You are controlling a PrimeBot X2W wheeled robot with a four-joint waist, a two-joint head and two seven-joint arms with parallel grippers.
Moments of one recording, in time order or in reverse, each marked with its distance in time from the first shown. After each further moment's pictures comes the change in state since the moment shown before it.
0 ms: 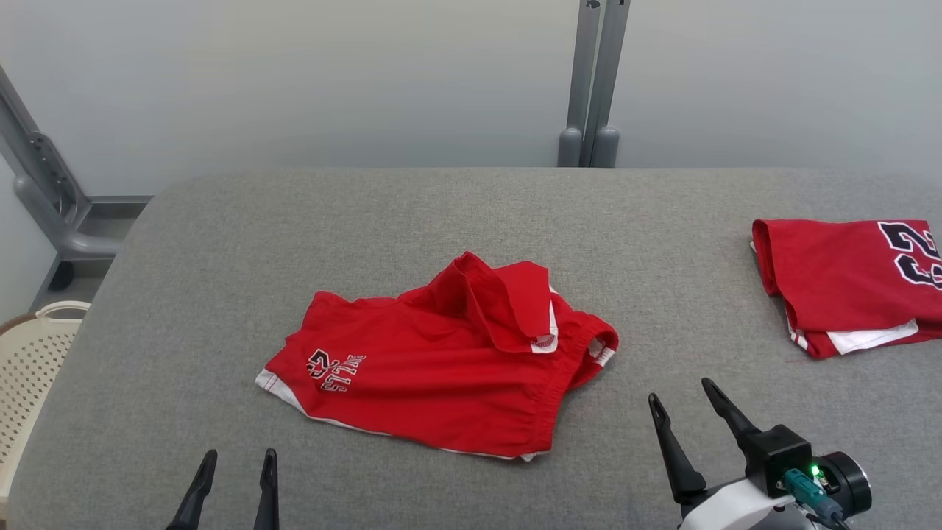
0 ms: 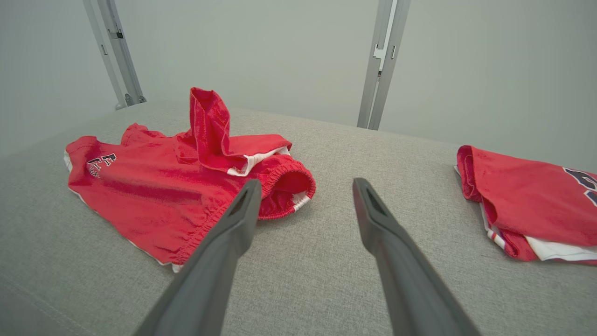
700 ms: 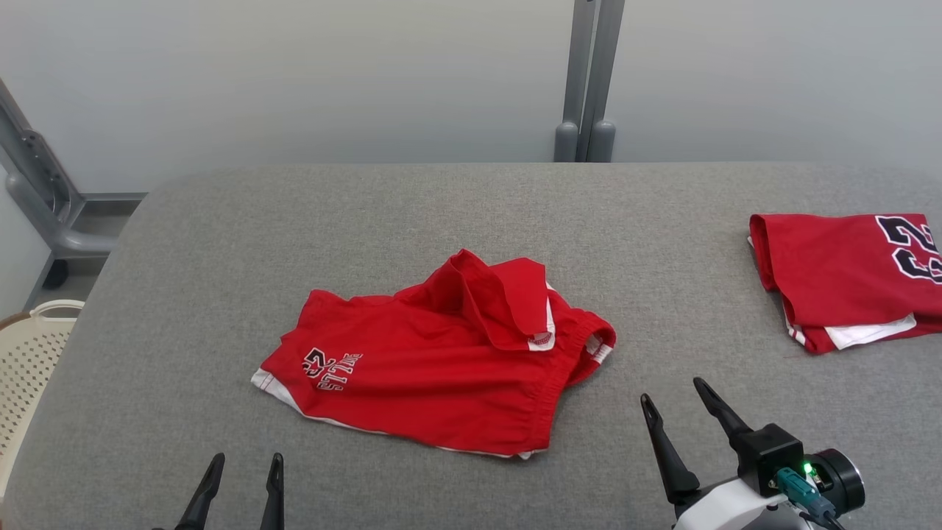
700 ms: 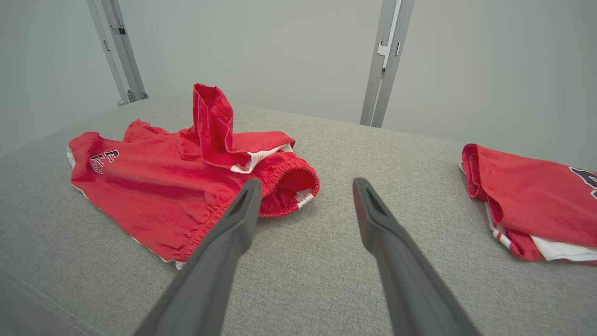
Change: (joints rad) left arm -0.010 -0.028 0.020 0.053 0.067 -0.040 0.000; right arm -0.003 0.000 0.019 -0.002 -0.028 0.000 0.009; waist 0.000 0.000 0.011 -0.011
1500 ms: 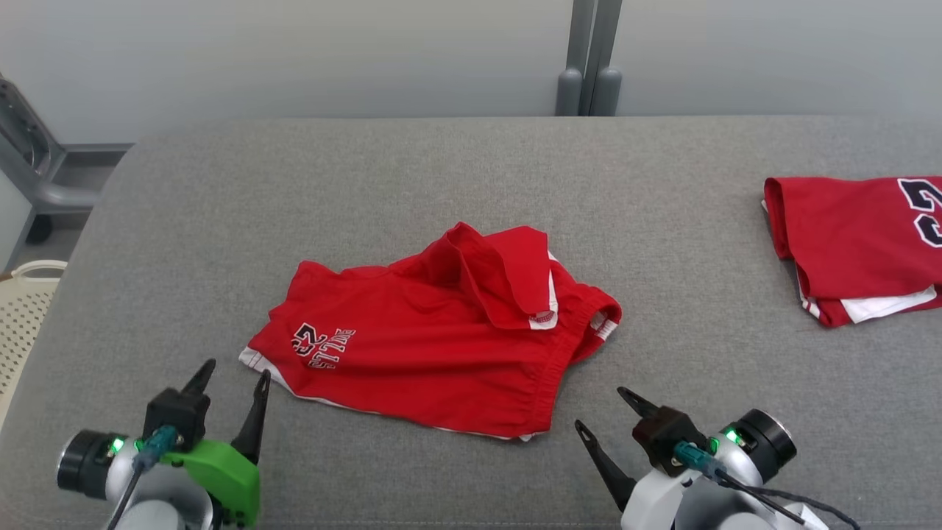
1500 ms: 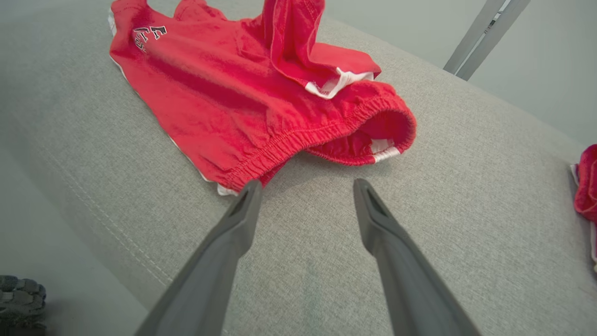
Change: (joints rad) left arm -0.371 0.131 -0.119 0.336 0.040 -0.060 0.096; right arm -0.128 -0.114 0.258 0.057 -0.036 0.000 0.204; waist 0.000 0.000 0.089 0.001
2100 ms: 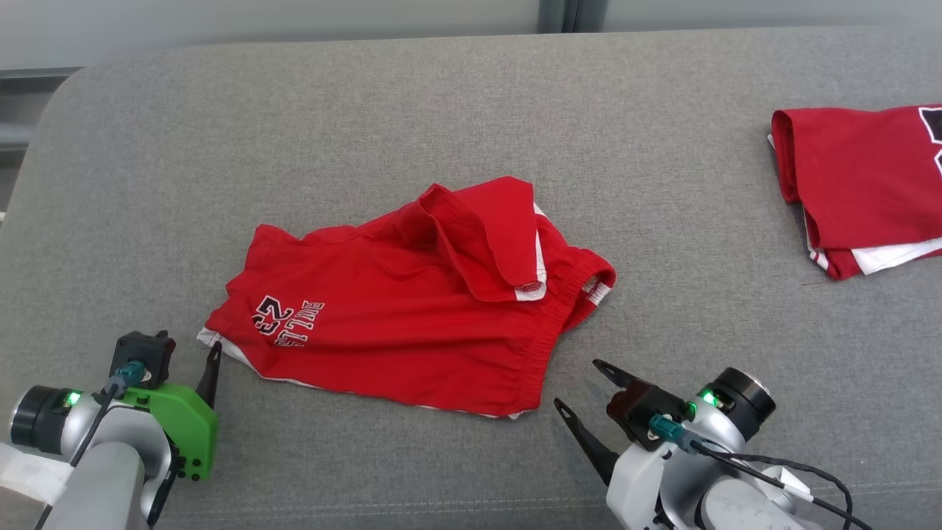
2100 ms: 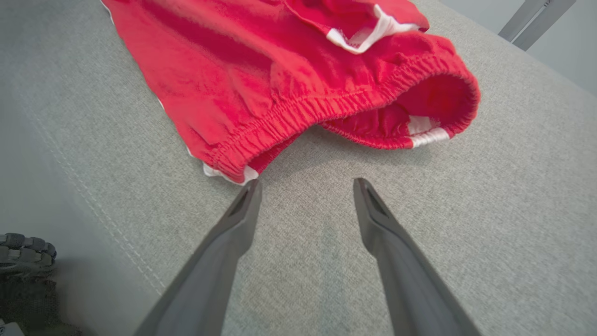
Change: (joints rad) left arm -0.273 0.061 -0.075 0.333 -0.013 -0.005 0.055; right arm -0.137 -0.076 0.142 0.007 0.045 0.000 0.046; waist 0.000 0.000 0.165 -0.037
